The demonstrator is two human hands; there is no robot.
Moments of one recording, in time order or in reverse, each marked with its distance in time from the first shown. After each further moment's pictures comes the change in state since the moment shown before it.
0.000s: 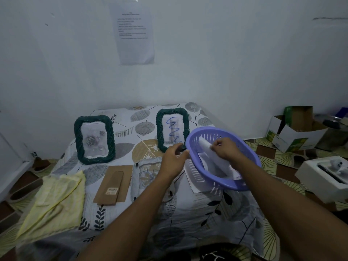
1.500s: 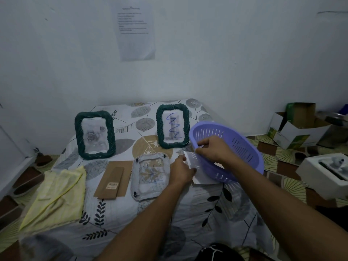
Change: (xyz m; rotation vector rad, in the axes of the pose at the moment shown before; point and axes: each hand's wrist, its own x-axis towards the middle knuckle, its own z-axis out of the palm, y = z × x) left_hand -0.020 -0.023 0.036 0.243 -0.036 -0.249; right_hand -0.040 -0.030 0.015 -0.148 -0.101 -0.202
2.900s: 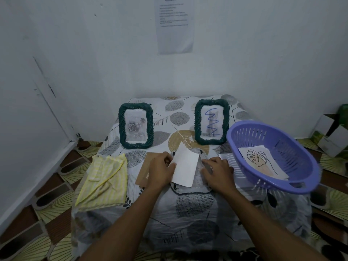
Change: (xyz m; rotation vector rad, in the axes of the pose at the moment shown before) left_hand -0.010 -0.097 -0.145 0.115 0.347 0.189; right_hand -0.016 -0.002 0.147 -0.199 0.045 -0.142
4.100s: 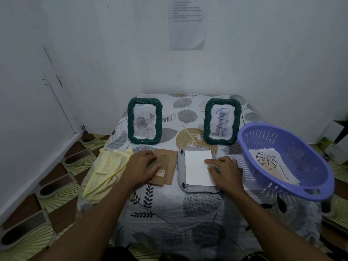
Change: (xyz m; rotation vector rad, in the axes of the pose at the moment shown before) left_hand 0.020 -0.081 -0.073 0.485 -0.129 0.297; right_hand 0.007 0.001 0.010 0.006 0.073 0.005
